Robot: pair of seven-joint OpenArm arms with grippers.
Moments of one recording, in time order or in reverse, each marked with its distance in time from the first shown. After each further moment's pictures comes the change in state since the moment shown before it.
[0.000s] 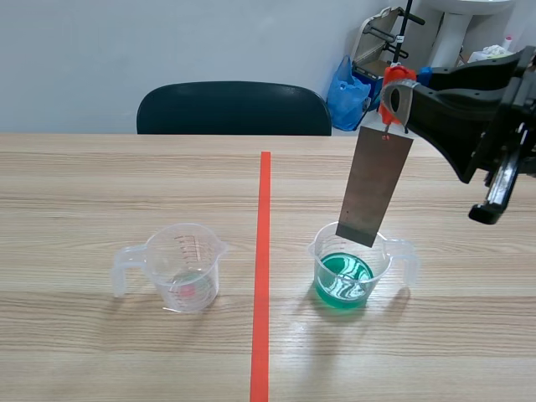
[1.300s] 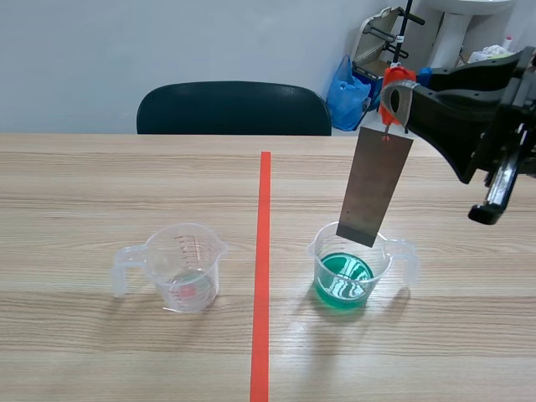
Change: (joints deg) left arm 0.0 -4.3 0.0 0.0 -0.4 0.0 0.0; right arm 0.0 0.0 0.0 0.0 0.0 0.0 -0.2
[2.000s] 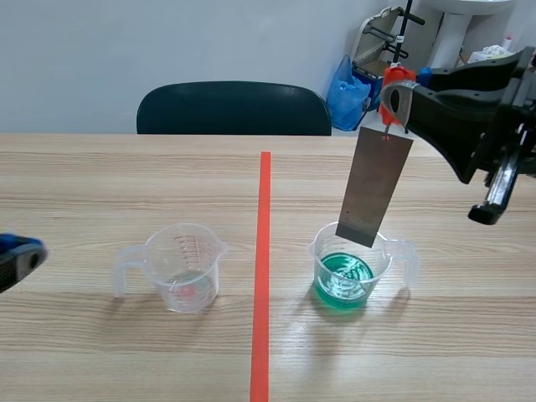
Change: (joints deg) left arm -39.4 -37.3 21.7 -5.6 -27.5 -13.4 25.0; right arm 0.0 0.0 0.0 0.0 0.0 0.0 0.0
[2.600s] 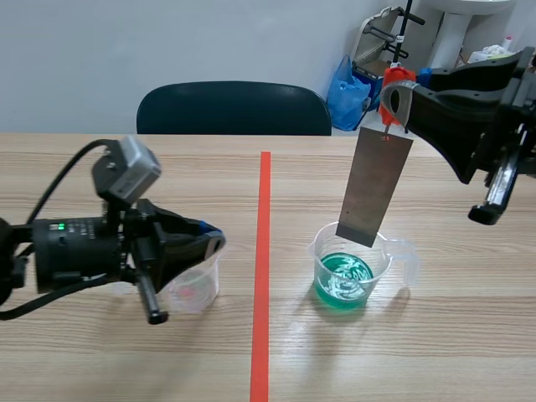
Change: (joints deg) left arm -45.3 9.6 46.2 -15.9 -4.4 0.0 10.8; right arm 0.0 0.0 0.0 0.0 0.0 0.0 0.0
